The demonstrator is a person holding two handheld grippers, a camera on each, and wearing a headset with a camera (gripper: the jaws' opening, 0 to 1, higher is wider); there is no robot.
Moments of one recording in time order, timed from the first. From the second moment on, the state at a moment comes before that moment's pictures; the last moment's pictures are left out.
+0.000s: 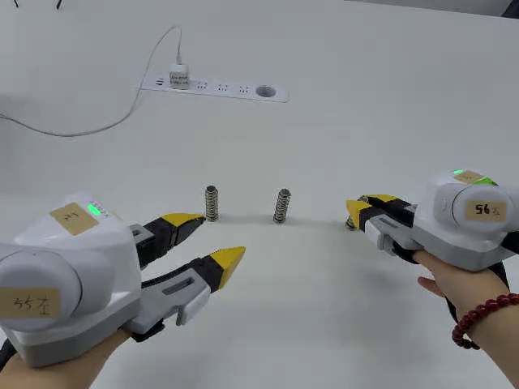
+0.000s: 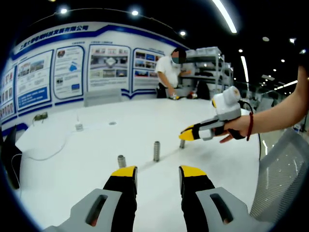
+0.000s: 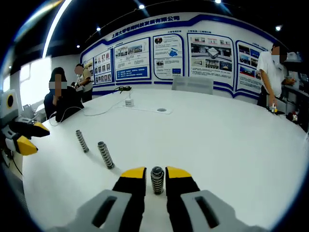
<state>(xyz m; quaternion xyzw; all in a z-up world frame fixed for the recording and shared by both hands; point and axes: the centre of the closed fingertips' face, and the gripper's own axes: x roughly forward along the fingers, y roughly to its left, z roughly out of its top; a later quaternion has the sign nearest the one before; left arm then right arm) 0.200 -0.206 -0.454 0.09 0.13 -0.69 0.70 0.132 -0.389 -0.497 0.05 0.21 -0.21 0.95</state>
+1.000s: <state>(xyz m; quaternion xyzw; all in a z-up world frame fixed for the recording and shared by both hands) 0.217 -0.186 -0.443 0.10 0.15 -0.67 0.72 0.111 -0.335 -0.451 0.05 0.20 -0.13 0.97</state>
